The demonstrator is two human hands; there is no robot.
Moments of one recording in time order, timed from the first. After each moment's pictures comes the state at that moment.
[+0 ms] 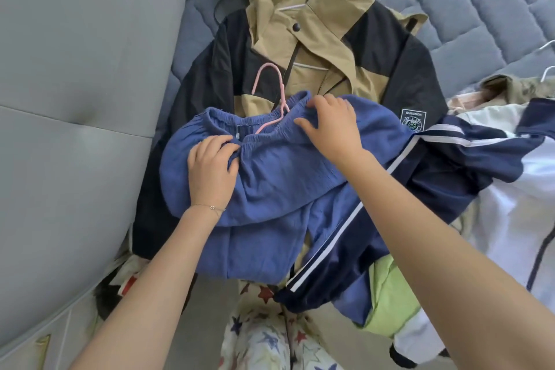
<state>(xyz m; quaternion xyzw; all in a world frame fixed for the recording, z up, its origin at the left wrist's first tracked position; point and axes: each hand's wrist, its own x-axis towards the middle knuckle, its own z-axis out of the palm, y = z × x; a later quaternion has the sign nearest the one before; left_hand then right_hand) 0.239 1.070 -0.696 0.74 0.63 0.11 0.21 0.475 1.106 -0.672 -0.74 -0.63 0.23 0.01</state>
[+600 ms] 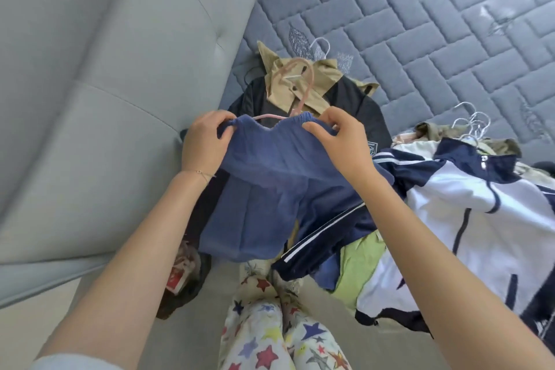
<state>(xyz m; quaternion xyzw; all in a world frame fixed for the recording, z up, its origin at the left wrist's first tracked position) 0.214 1.105 -0.482 0.70 0.63 0.23 0.25 0.461 1.060 -0.432 -0.72 -0.50 0.38 0.30</state>
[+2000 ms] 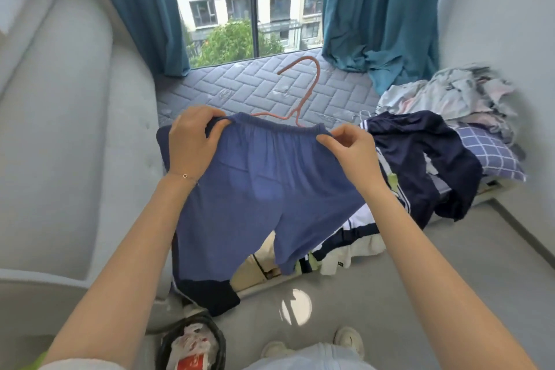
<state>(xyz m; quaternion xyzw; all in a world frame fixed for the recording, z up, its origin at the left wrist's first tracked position) 0.275 0.895 -0.087 0.87 0.26 0.39 0.16 0.462 0.676 -0.091 -0.73 -0.29 0.13 0.60</state>
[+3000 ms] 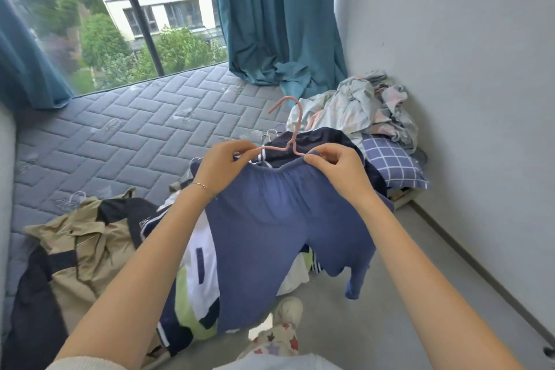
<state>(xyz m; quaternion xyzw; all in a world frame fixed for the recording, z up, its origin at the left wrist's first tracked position) 0.718 0.710 -0.132 0.89 0.13 0.18 0.40 0.833 0.485 -0.107 -0.79 -0.27 0.15 0.53</state>
